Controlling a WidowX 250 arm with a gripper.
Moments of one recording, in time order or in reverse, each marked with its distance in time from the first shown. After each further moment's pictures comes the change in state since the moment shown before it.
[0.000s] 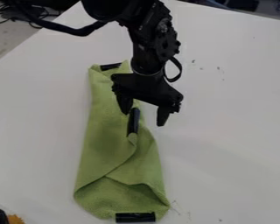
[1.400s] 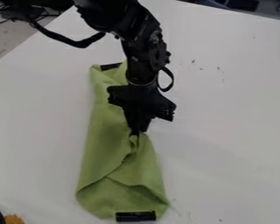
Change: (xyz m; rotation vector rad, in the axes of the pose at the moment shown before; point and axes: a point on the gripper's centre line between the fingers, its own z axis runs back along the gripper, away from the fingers) arm -0.007 0.006 -0.023 -0.027 0.063 0.020
